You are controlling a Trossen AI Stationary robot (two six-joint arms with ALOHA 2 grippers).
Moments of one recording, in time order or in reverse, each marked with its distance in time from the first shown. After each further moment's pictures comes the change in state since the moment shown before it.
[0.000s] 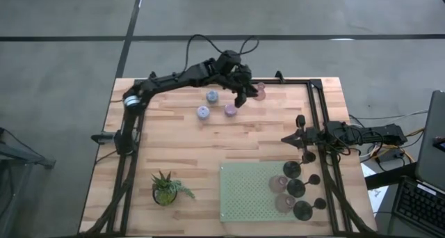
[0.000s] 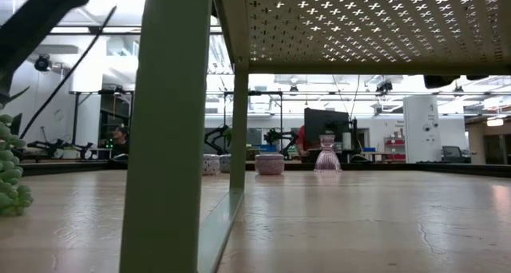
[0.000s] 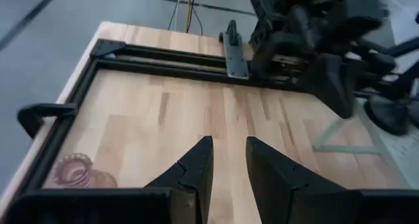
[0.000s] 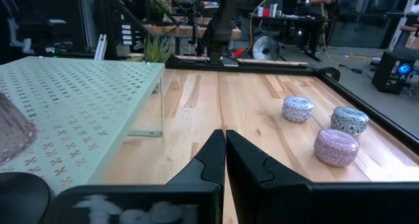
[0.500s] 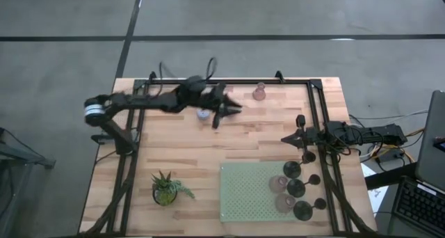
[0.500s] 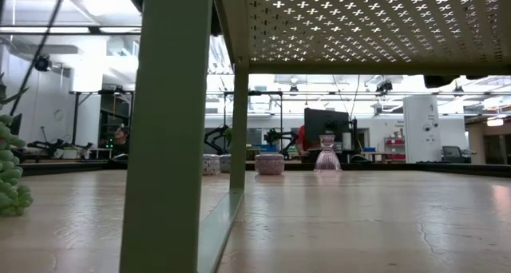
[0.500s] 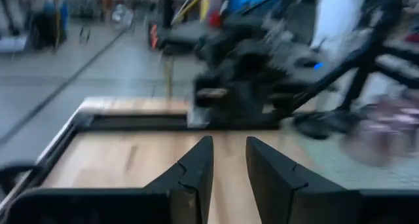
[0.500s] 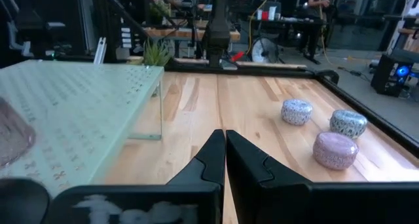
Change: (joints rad) left arm -0.113 -0.450 -0.813 0.775 -0.028 -0.075; right arm 0.000 0.000 0.000 0.006 0.001 0.001
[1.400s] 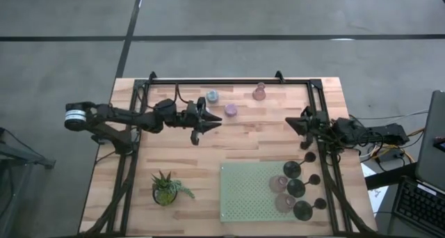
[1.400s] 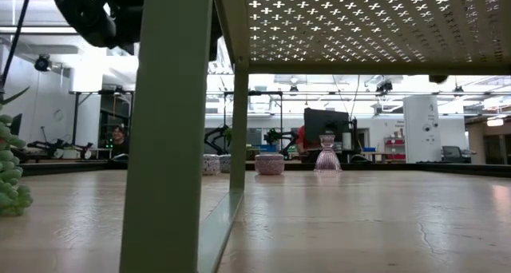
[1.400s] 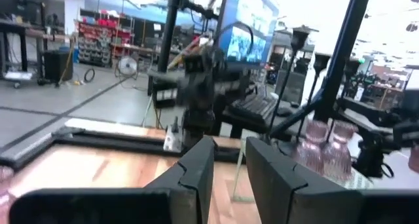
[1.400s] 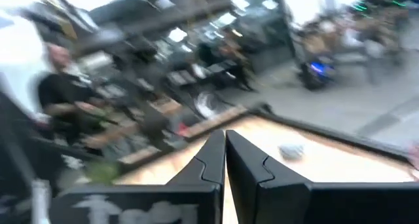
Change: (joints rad) left arm -0.121 -0.224 -0.505 0.543 -0.164 -0.214; right arm -0.007 0.038 0.000 0.311 0.336 0.322
